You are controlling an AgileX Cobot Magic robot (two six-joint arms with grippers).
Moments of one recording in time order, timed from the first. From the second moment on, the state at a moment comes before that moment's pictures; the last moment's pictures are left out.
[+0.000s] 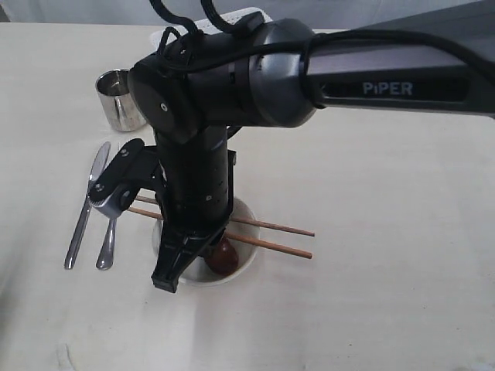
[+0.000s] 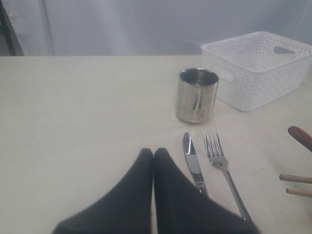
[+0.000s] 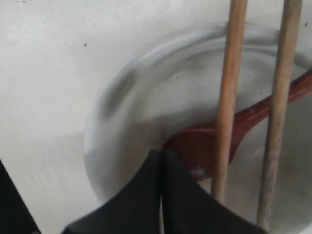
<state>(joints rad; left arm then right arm) -0.13 0.00 0.00 0.04 0.36 -0.08 1.02 1.99 -1.43 0.09 1.10 -0.32</state>
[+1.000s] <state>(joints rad) -0.13 0.00 0.00 0.04 0.36 -0.08 1.02 1.86 -1.43 -0.01 1.07 -0.31</state>
